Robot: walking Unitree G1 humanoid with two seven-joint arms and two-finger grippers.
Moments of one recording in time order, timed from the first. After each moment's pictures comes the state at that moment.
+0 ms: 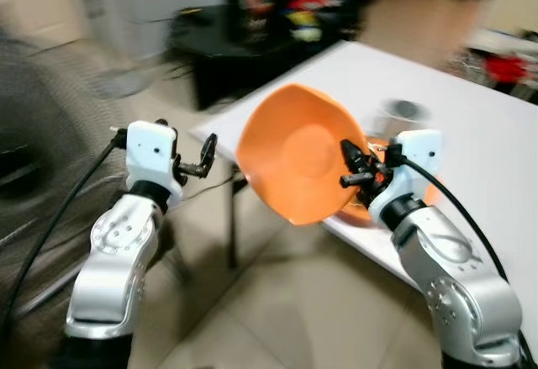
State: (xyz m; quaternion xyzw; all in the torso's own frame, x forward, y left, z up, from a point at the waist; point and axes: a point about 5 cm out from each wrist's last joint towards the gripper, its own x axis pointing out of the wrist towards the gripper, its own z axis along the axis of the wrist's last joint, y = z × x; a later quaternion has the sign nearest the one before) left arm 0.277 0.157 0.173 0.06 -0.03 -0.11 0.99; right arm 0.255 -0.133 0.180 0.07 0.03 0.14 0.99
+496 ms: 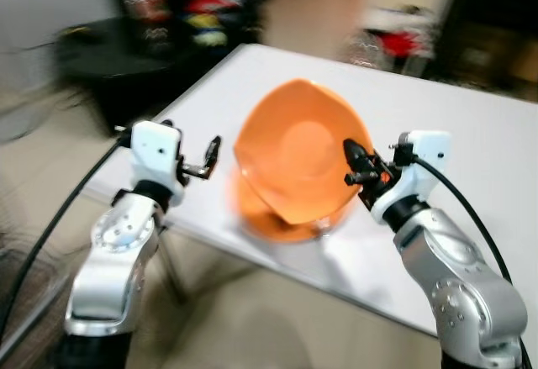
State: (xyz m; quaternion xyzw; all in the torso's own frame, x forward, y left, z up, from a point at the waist) left arm 0.279 0.164 0.173 0.08 -0.03 -0.11 0.99; right arm 0.253 -0.131 0.184 0.12 0.03 0.15 0.98
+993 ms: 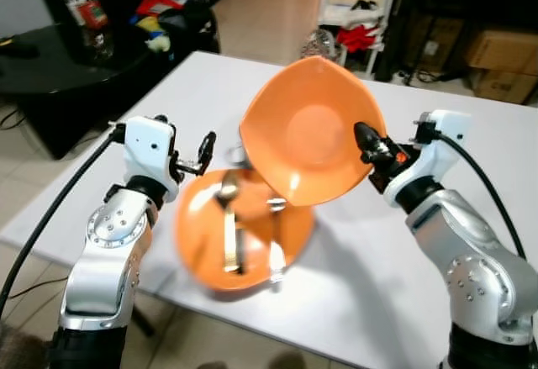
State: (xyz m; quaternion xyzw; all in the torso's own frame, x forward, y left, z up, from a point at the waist) left arm 0.282 0.167 0.177 0.08 -0.03 -0.11 0.99; right arm 0.269 -0.152 0.196 0.16 0.04 0.14 0.98
